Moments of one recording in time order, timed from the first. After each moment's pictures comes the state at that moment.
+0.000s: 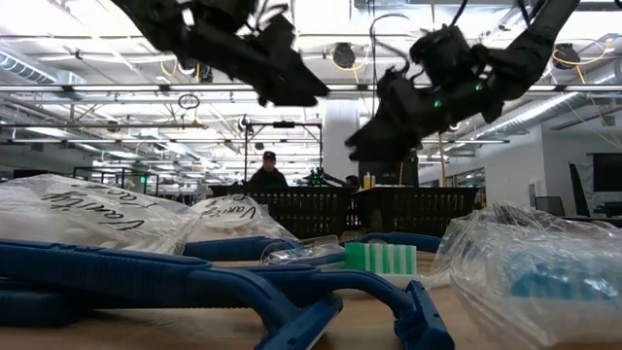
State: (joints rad) left arm 0.24 1.53 0.93 0.31 0.00 0.08; right arm -0.30 1.51 0.57 0.59 -0.22 0.12
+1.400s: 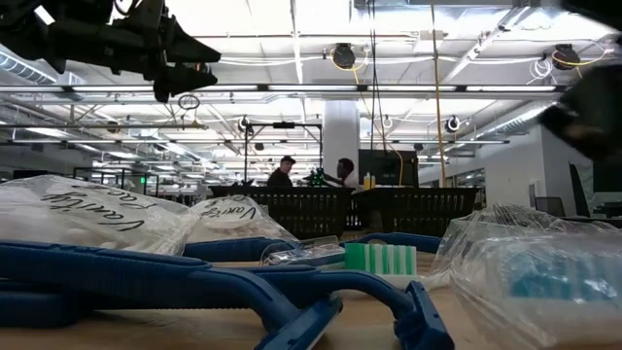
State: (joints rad) left arm 0.29 0.76 0.35 0.39 -0.01 -0.16; right arm 0.74 1.47 0.57 0.30 0.18 0.70
